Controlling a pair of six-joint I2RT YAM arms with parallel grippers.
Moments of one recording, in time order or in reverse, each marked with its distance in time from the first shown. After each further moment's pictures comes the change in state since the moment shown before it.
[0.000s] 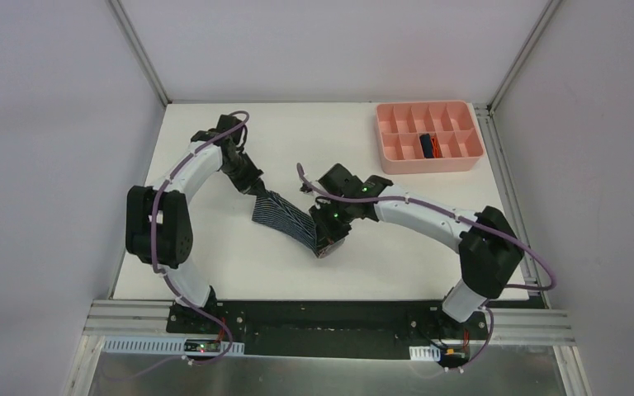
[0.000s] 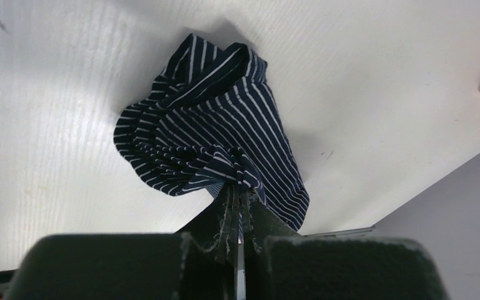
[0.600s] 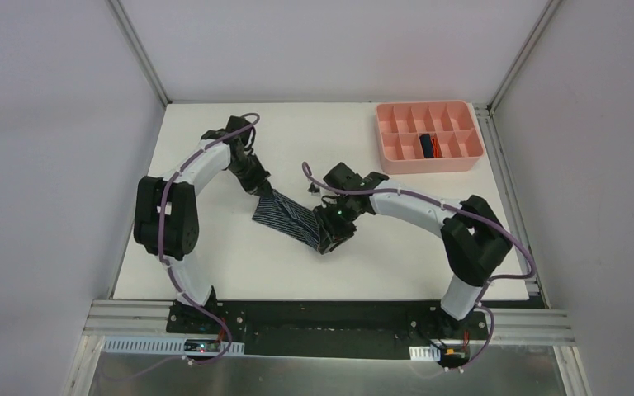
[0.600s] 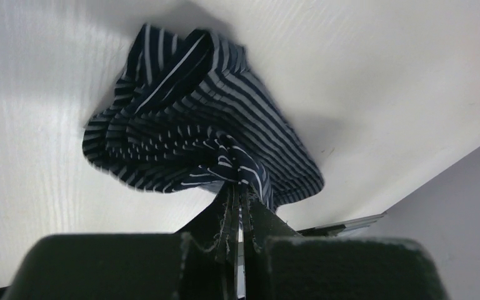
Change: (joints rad) left arm -0.034 0.129 0.090 0.017 0.054 0.037; right arm -0.119 0.121 0.009 -0.030 -0.119 0.000
